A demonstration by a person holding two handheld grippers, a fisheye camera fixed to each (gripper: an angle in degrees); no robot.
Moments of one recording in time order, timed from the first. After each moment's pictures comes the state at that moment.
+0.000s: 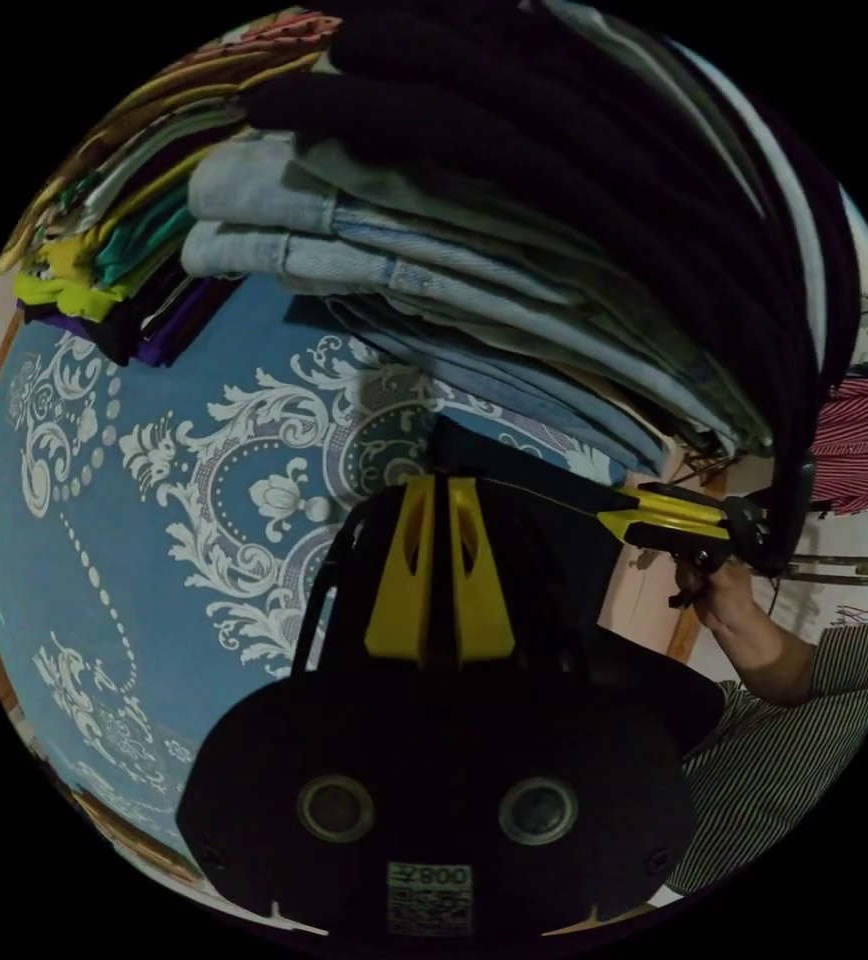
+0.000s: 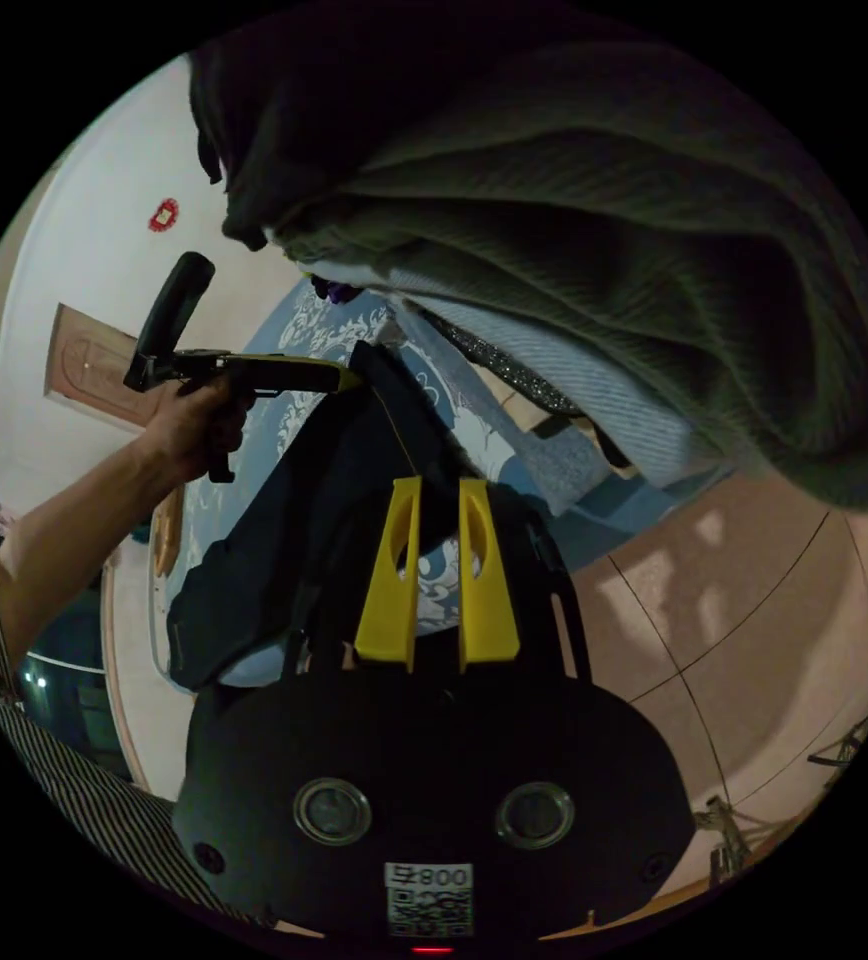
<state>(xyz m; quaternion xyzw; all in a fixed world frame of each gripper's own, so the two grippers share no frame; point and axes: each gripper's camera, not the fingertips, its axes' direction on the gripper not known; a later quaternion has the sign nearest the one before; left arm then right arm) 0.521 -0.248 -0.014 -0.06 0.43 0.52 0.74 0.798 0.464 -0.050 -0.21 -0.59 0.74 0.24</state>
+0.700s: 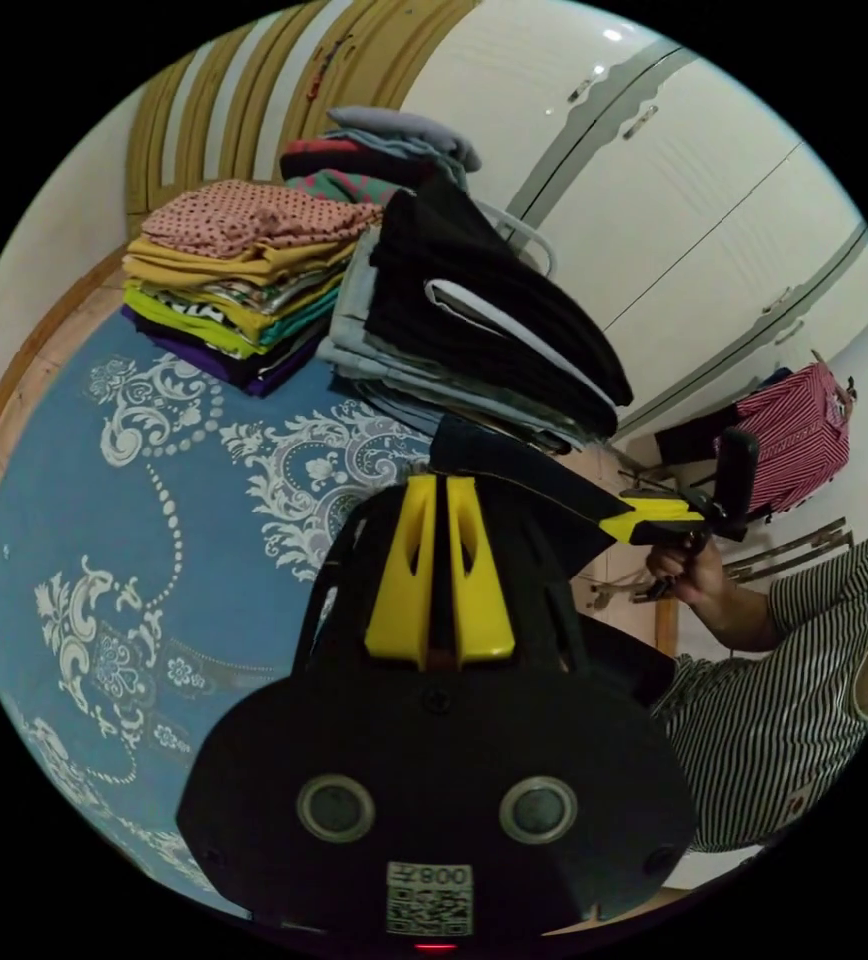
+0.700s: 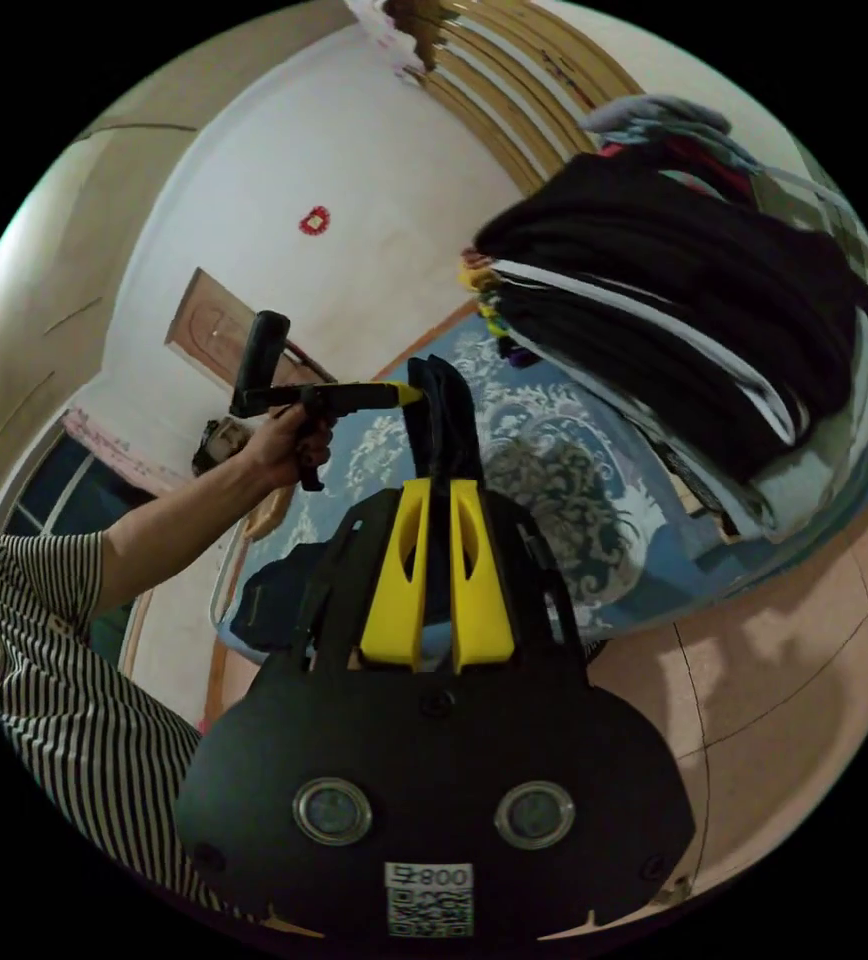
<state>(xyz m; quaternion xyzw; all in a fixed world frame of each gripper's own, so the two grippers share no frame) 0.314 -0.247 -0.082 0.05 0.54 0.44 0.71 0.877 0.410 -0.140 -0.01 -0.59 0.76 0.28</state>
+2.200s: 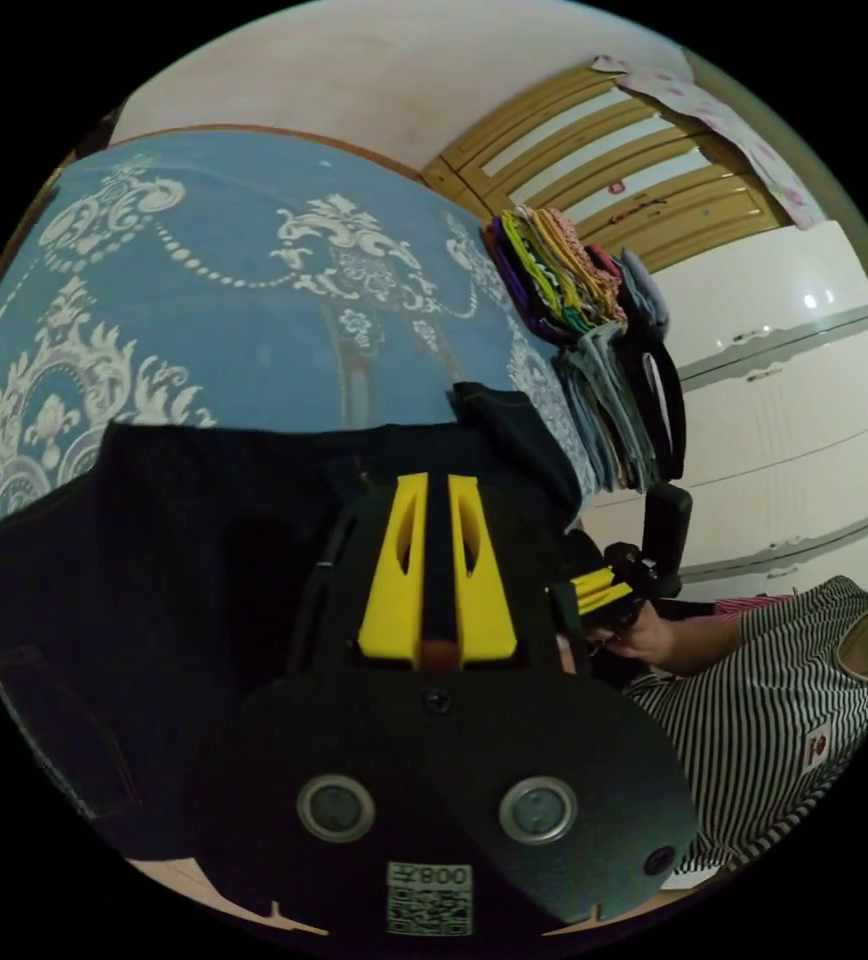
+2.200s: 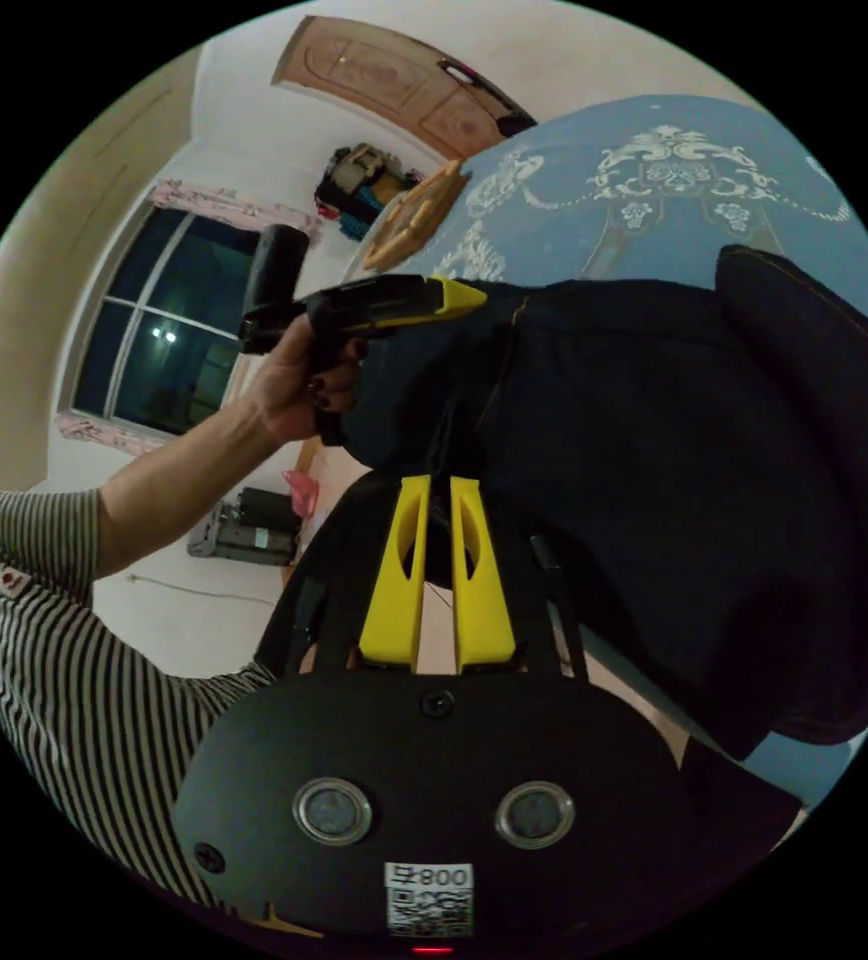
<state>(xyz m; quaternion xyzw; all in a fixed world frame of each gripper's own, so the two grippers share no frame) -0.144 -0.200 -0.006 -0.06 0.59 0.09 0.80 0.783 -0.018 -0.007 0.13 -0.85 0.44 0.24</state>
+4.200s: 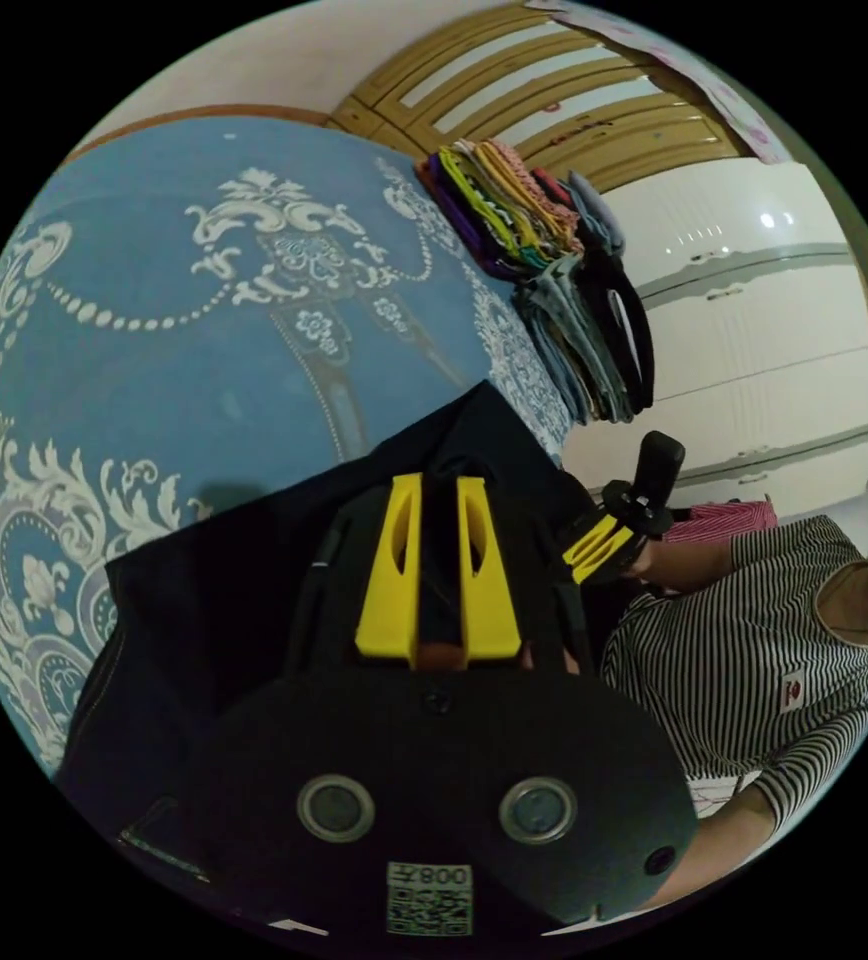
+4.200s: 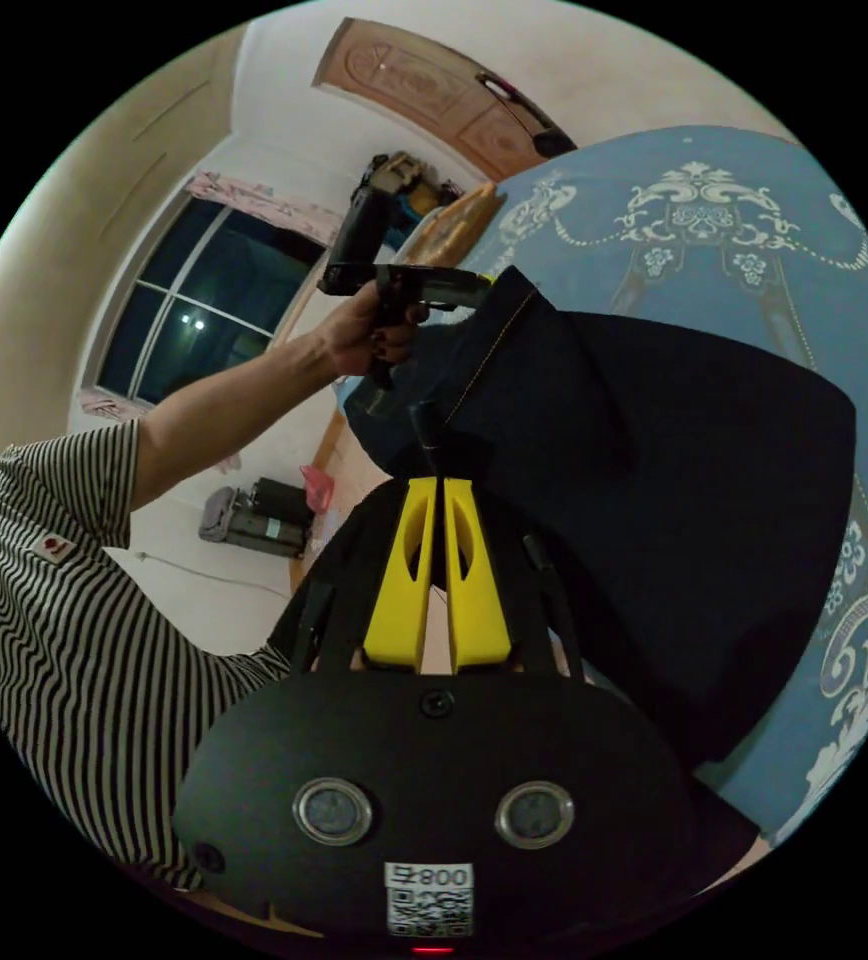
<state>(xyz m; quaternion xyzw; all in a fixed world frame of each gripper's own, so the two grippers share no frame) -0.322 -0.201 0.004 -0.11 0.62 0.22 0.75 0.671 -0.064 0.164 0.16 -0.86 0.41 0.25</state>
